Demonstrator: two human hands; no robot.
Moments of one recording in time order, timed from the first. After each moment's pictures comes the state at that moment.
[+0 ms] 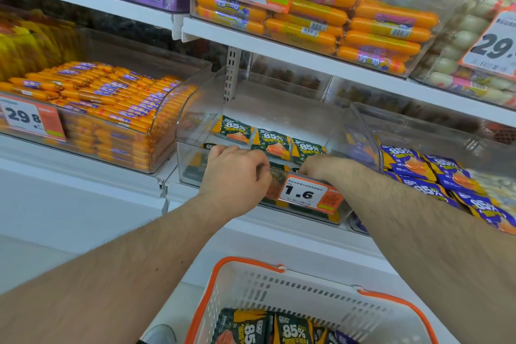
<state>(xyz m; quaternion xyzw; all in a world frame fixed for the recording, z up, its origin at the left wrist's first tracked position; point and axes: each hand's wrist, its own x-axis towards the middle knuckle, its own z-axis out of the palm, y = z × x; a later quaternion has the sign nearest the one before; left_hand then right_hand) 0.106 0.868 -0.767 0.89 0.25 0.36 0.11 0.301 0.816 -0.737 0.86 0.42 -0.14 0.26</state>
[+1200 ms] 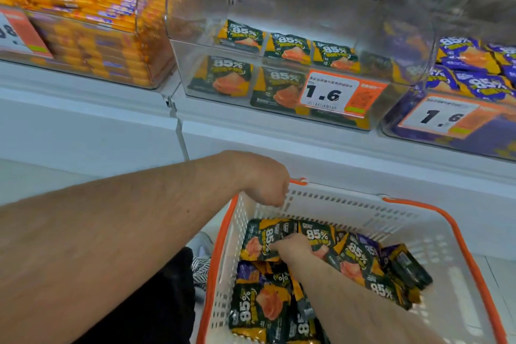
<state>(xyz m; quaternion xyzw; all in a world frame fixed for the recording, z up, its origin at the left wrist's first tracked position) 0.095 0.815 -0.820 0.93 0.08 -0.32 0.14 0.139 0.686 -1.030 0.87 0.02 -0.44 -0.22</state>
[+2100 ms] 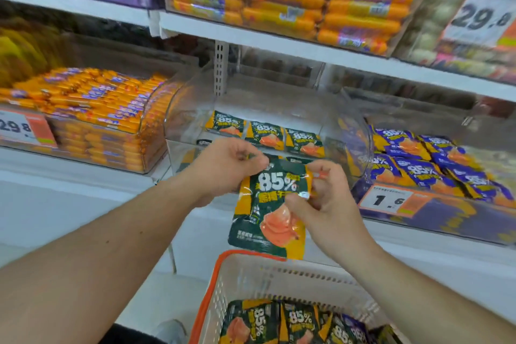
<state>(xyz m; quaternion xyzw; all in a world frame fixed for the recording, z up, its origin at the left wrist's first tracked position) 0.091 0.869 -0.739 0.76 0.24 0.19 0.57 0.183 0.694 -0.756 0.69 0.39 -0.18 -0.59</state>
